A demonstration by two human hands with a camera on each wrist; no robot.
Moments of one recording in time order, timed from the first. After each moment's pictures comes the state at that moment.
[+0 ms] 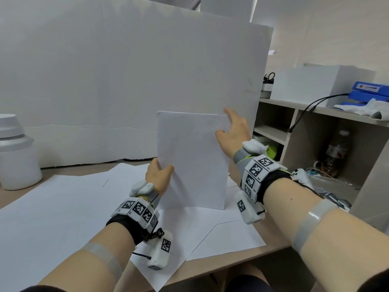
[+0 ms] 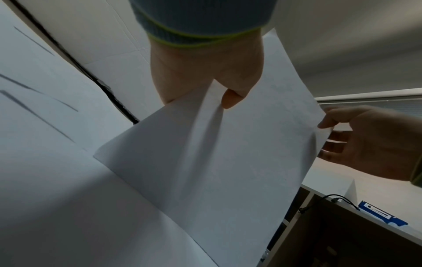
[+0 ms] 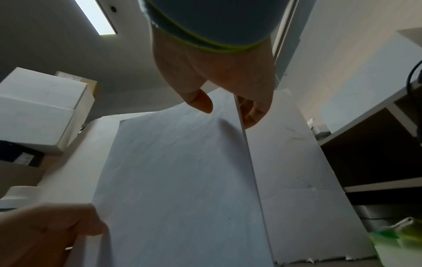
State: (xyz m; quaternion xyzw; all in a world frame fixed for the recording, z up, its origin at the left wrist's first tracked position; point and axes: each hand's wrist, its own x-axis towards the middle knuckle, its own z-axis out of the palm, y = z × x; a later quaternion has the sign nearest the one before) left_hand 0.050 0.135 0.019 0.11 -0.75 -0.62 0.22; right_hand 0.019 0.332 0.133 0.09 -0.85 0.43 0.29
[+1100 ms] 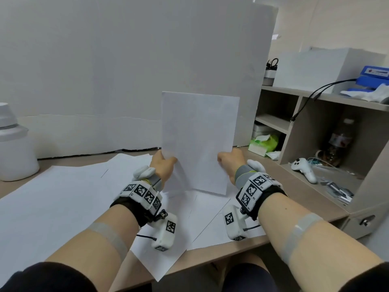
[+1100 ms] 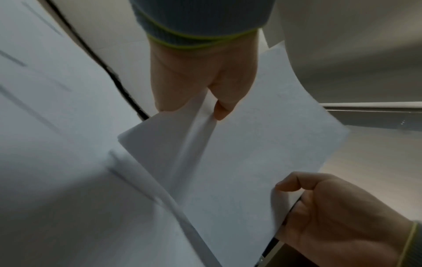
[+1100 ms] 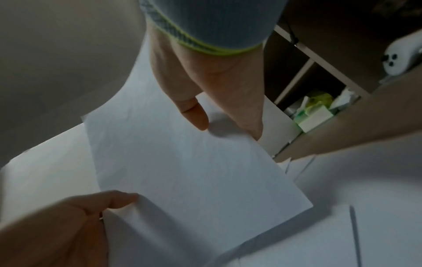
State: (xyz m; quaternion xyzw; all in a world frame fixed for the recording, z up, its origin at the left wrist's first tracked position) left_hand 0.030 0.141 0.013 0.12 -0.74 -0.64 0.16; right_hand -0.002 0.337 0.042 -0.05 -0.78 0.63 0.06
